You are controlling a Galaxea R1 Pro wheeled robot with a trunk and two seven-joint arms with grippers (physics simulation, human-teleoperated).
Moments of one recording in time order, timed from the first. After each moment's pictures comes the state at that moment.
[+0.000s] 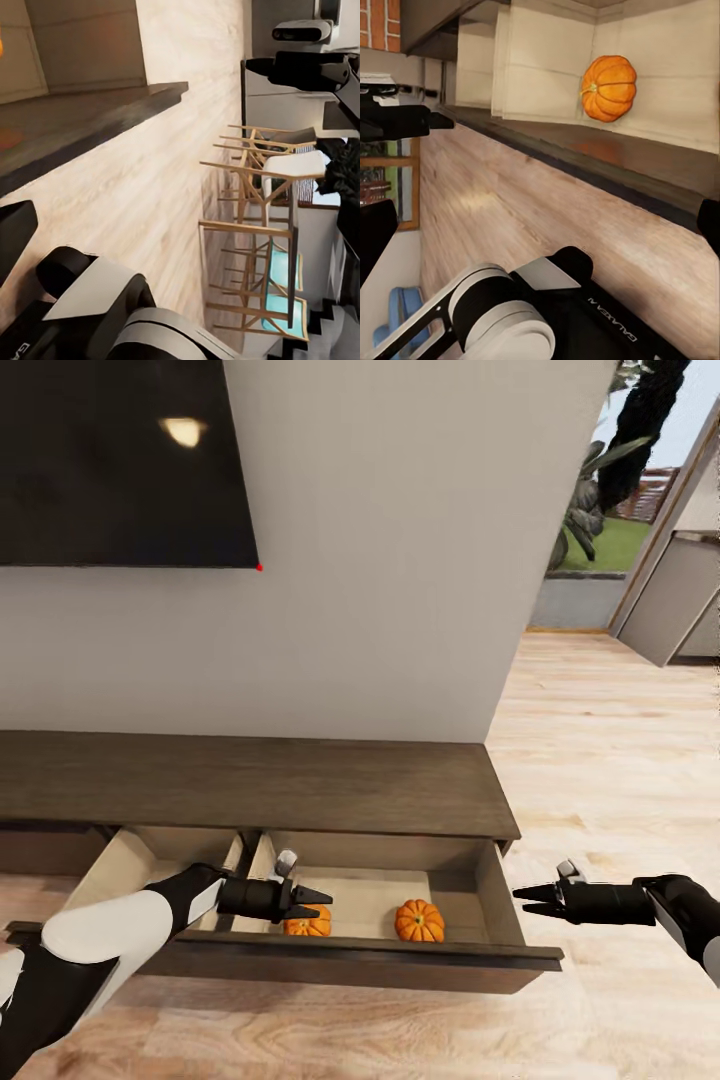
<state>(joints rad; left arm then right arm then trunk) -1.04 0.11 -2.09 -0.09 2.03 0.56 -1.30 -0.87 -0.49 0.11 -0.28 -0.06 0.67 1.50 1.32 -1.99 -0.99</state>
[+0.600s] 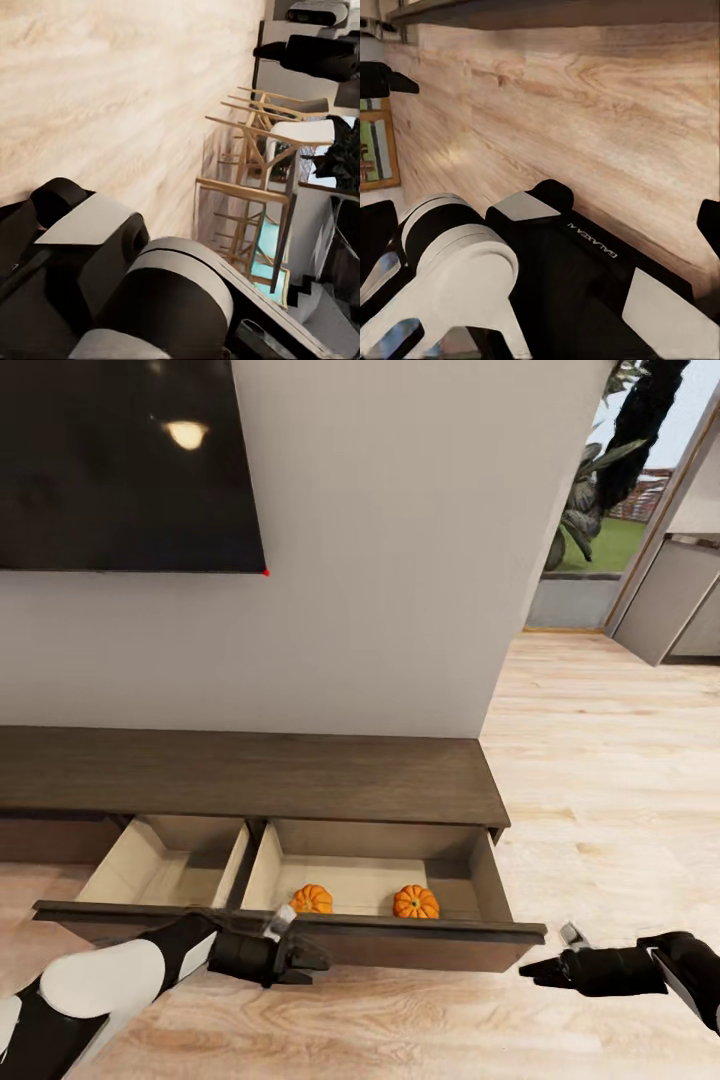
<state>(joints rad) -0.90 0.11 -2.16 -0.10 2.03 0.55 -1.28 -0.72 -0.48 0.18 -0.27 -0.06 0.57 1.46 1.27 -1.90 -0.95</state>
